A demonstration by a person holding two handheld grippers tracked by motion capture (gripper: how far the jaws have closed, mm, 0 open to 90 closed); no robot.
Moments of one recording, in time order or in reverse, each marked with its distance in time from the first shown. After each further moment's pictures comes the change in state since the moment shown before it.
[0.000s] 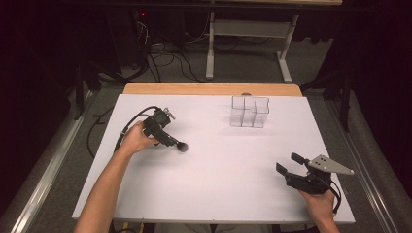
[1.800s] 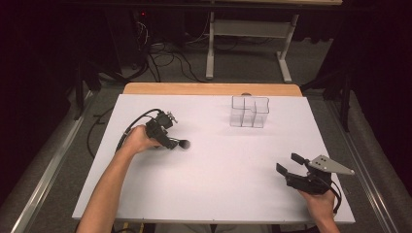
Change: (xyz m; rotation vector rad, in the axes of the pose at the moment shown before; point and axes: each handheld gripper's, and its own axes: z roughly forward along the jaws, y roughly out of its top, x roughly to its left) left arm -0.004 0.002 0.009 0.086 -0.056 0.003; right arm 0.000 0.000 -0.001 0.002 0.006 0.005
